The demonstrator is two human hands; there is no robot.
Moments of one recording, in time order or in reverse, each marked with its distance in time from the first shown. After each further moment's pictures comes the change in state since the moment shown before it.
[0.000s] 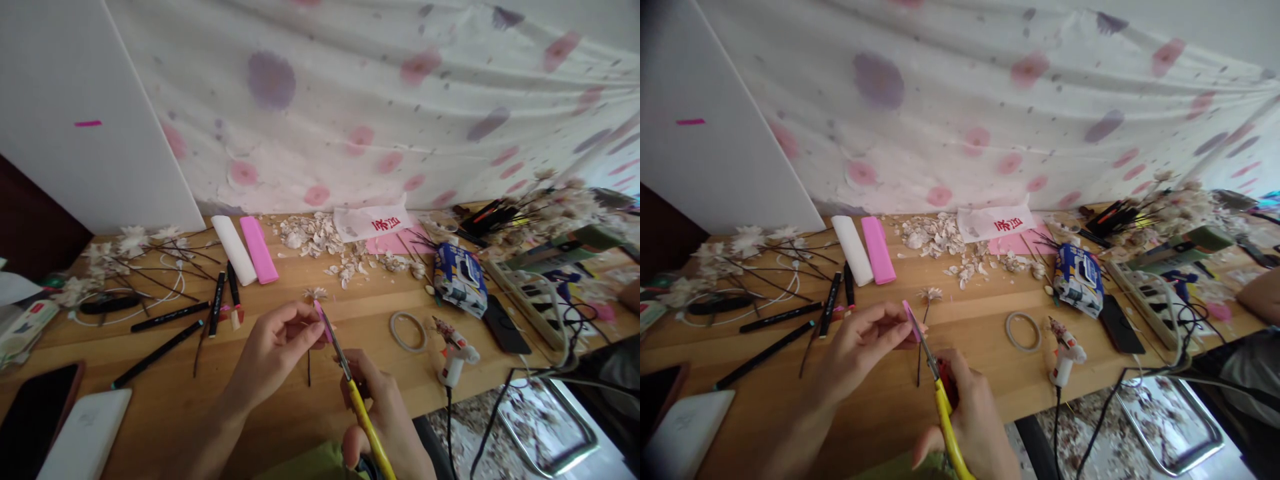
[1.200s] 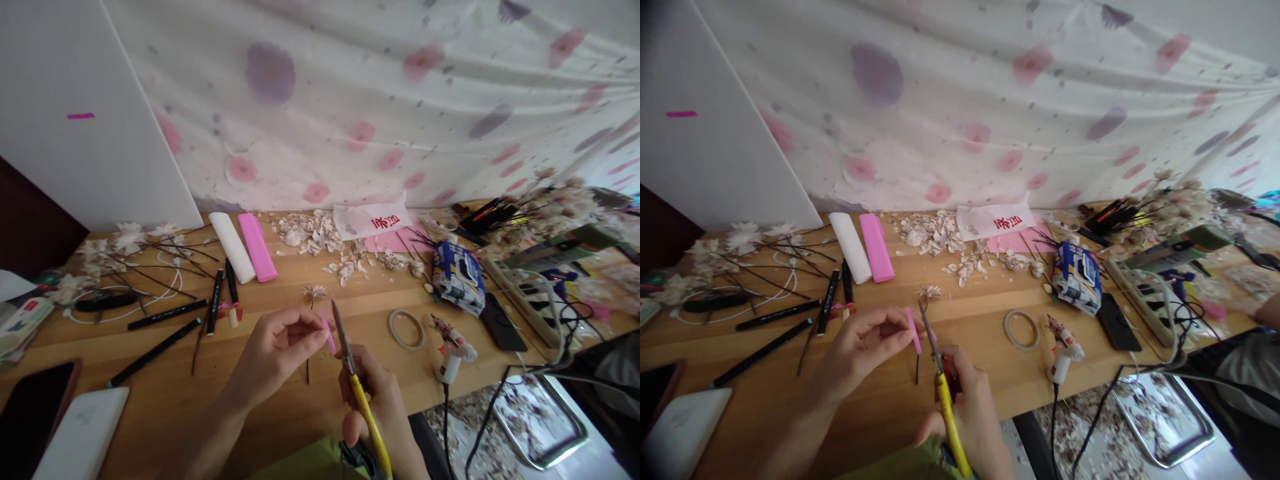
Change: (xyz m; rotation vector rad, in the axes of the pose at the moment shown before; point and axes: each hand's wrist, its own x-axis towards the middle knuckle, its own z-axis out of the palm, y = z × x) left_hand -0.002 -0.007 -0.001 0.019 -0.040 0.020; right_hand 0.003 0.006 0.007 0.167 0.098 0.036
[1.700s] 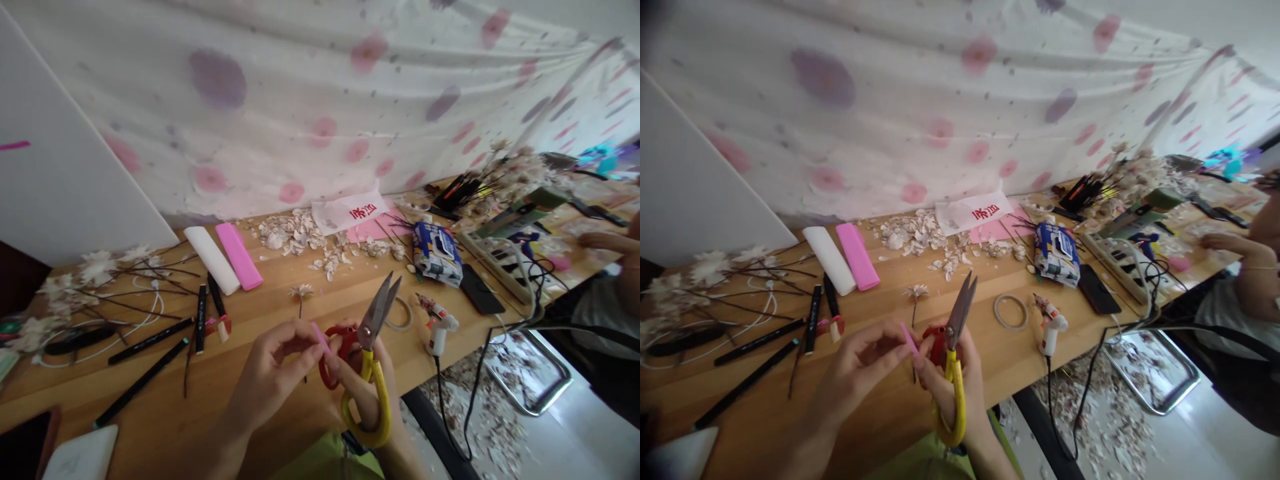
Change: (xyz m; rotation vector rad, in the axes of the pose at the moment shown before) left_hand -0.006 -0.009 0.010 0.095 -0.089 -0.022; right_hand 0.011 -0.029 0.025 0.466 0.286 -0.007
